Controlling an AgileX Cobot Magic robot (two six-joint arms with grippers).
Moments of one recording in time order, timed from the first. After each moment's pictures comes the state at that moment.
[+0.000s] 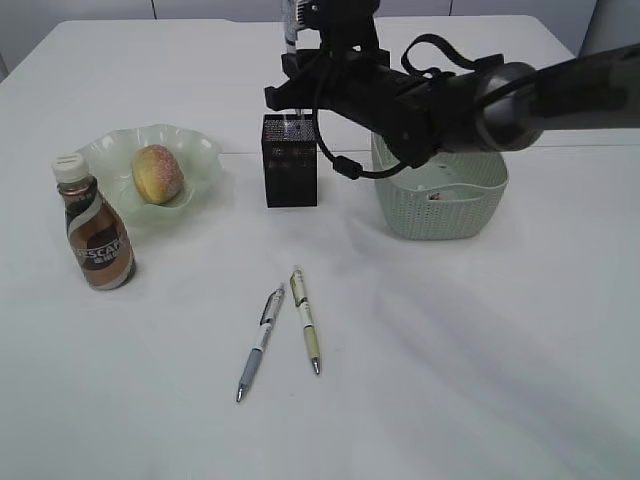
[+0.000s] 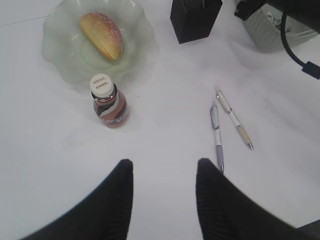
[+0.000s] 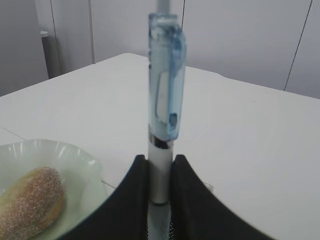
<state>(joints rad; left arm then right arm) -0.41 1.24 -1.53 0.04 1.26 -0.19 0.42 2.24 -1.66 -0.14 -0.39 0.03</state>
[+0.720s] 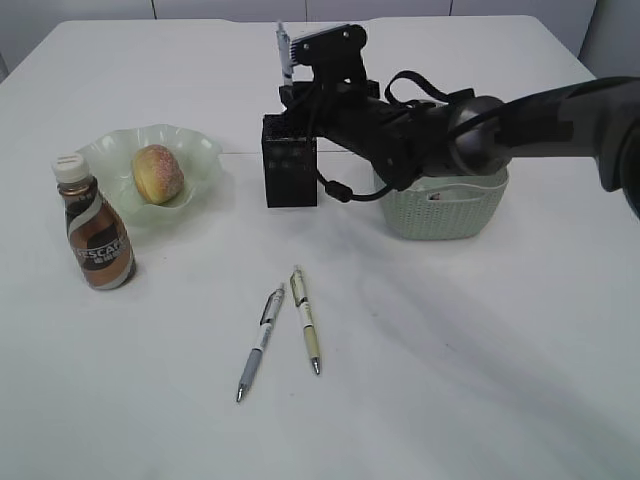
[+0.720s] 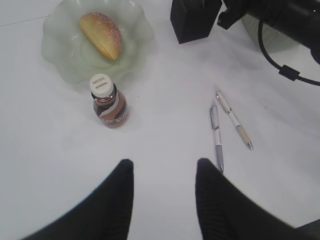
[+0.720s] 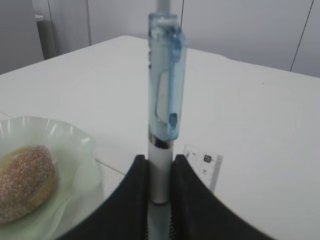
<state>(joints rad) -0.41 1.24 -1.53 0.04 1.26 -0.19 0.42 2.36 -1.75 -0.14 -0.38 0.03</state>
